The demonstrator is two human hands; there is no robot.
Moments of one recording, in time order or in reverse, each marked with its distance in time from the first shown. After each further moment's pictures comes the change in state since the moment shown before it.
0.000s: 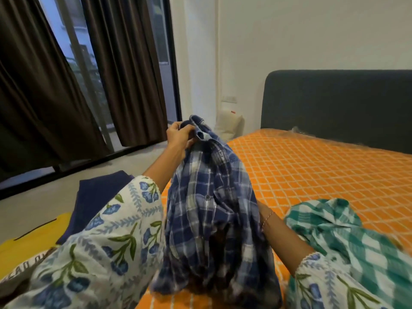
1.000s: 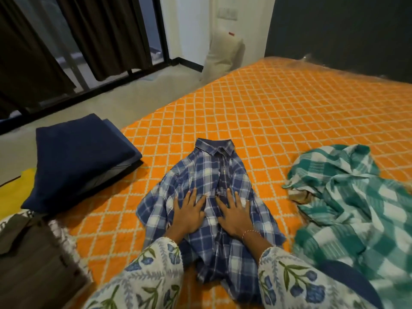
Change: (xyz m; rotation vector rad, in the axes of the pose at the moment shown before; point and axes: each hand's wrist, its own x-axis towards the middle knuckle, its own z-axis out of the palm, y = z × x) left_hand -0.098 -0.310 -0.145 1.775 -0.833 -0.160; right_hand 0.098 0.210 0.031 -1.503 -0.215 -0.124
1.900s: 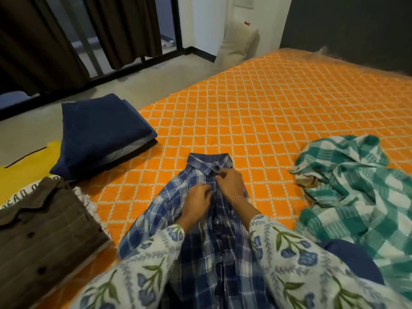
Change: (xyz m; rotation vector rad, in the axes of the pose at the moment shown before) left_hand -0.053 0.013 -0.004 -0.592 0.367 -0.040; right_hand -0.004 -0.064 -0.045 0.683 0.330 0.173
